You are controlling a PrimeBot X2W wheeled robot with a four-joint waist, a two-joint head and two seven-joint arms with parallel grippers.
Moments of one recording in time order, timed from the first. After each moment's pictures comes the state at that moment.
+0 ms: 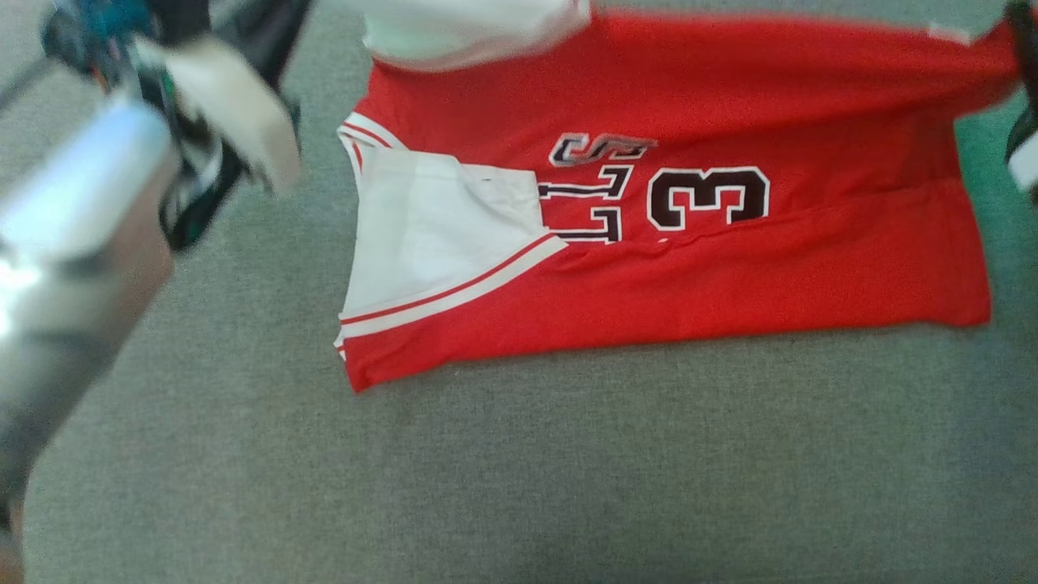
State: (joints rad) left arm -1.23 0.47 -1.18 0.68 -0.95 -0.13 -0.10; right arm -0.80 -0.62 0.45 0.59 0.93 0.12 0.13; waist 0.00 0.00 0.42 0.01
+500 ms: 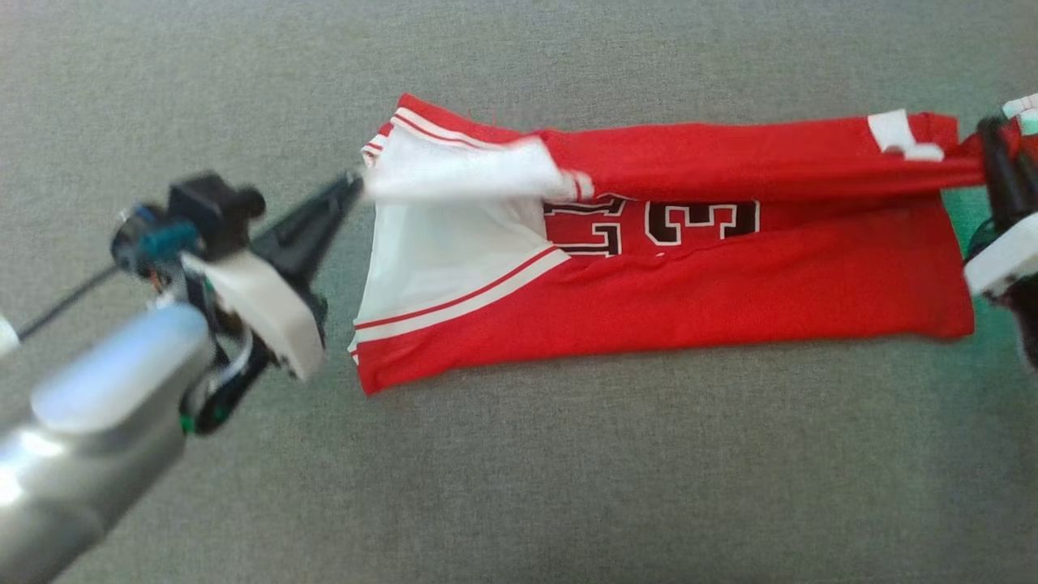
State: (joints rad) left arm -0.92 0.64 -1.23 0.34 -1.02 -0.02 -0.12; right arm -0.60 -0.56 0.38 0.64 0.82 0.12 -0.06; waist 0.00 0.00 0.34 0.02
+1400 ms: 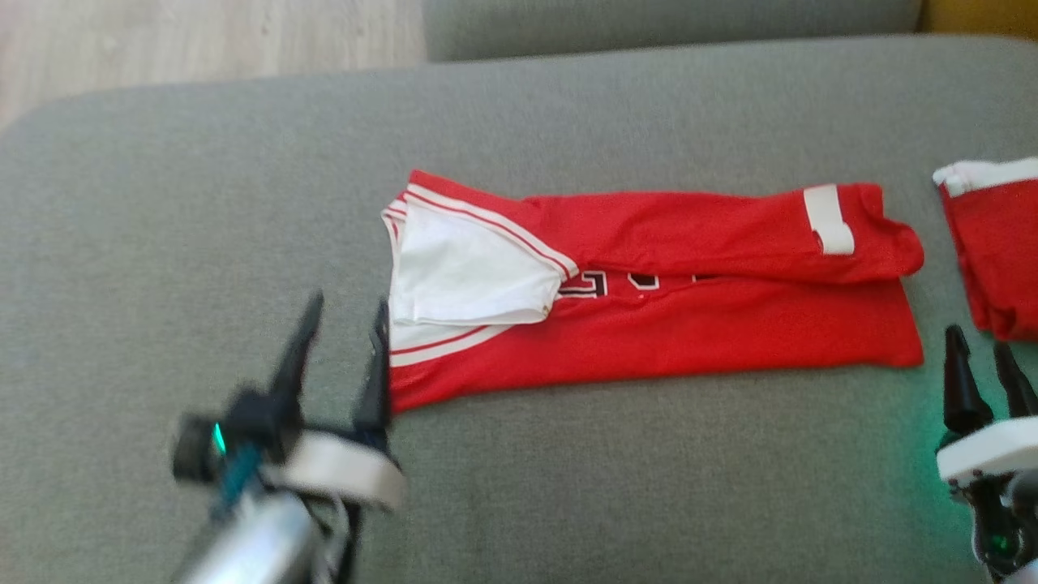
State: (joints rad) left arm -0.40 0.46 -0.86 0.17 -0.76 0.37 -0.25; right arm -0.19 -0.38 0.12 0.60 0.78 0.12 -0.19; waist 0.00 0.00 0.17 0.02
